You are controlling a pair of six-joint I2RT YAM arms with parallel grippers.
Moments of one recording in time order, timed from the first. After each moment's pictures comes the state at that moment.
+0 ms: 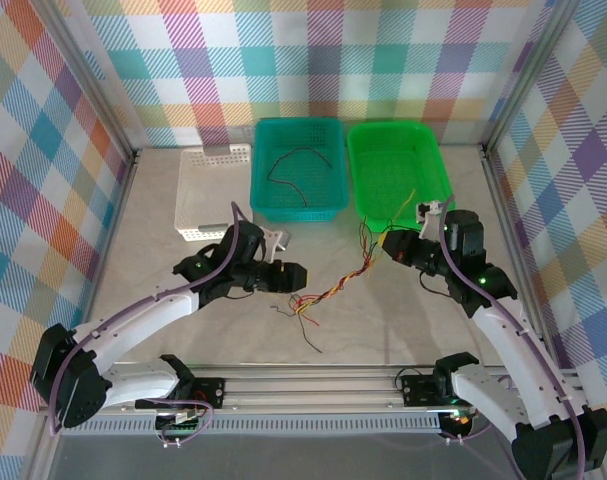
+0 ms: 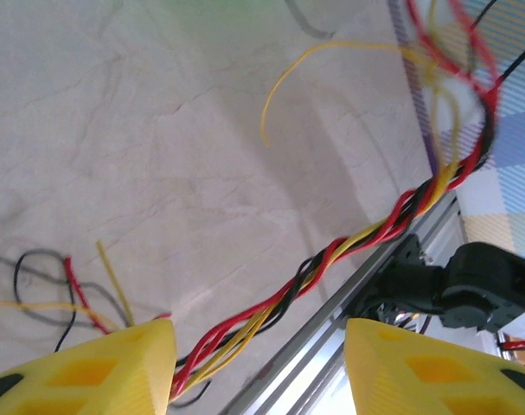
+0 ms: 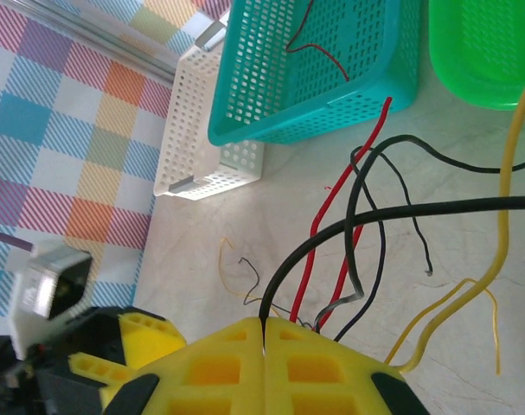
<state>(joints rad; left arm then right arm) -0.71 1.17 0.84 -0.42 0.43 -0.63 0.28 0.86 0.80 -0.44 -0.51 0.70</state>
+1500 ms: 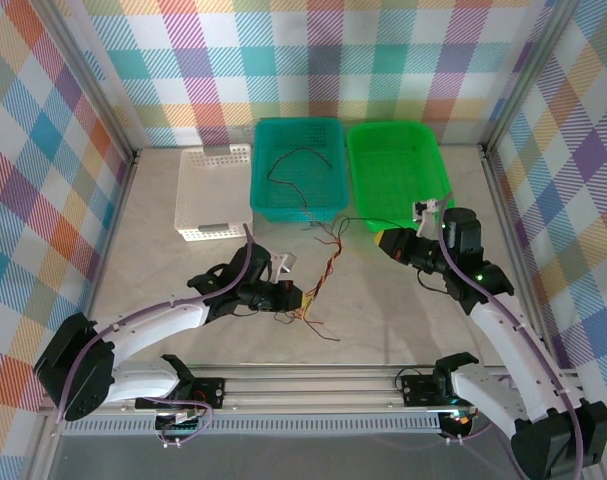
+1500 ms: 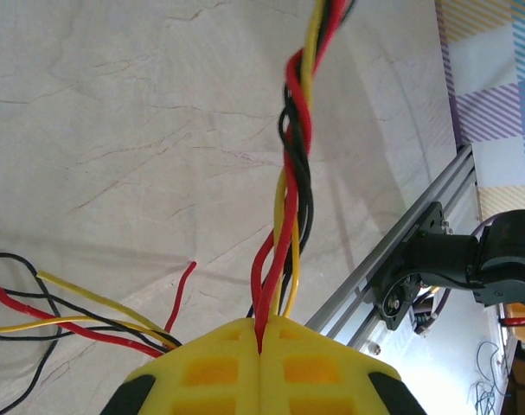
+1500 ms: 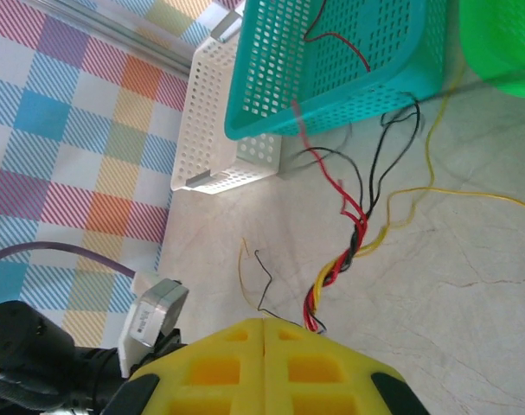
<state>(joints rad) -0.76 1.21 0.65 -0.21 0.45 -0.70 0.28 0.90 0.79 -0.40 -0.56 0.73</state>
